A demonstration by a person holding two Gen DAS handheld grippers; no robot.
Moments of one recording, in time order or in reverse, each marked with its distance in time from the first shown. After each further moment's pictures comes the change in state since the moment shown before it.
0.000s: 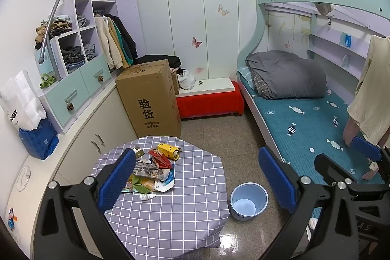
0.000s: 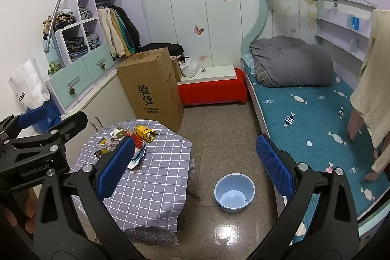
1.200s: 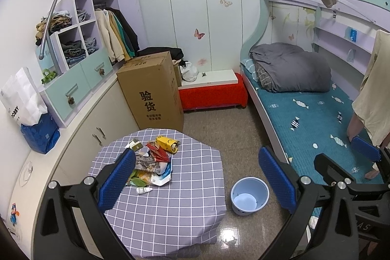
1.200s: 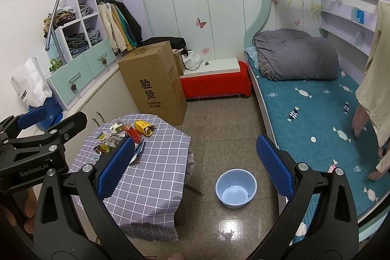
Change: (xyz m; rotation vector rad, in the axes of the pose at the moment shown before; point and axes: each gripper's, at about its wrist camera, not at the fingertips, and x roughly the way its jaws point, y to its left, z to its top) left arm 0.013 -0.025 0.001 -0.002 0.056 0.030; right arm 0.014 -0.019 -0.009 0.015 0.043 0.034
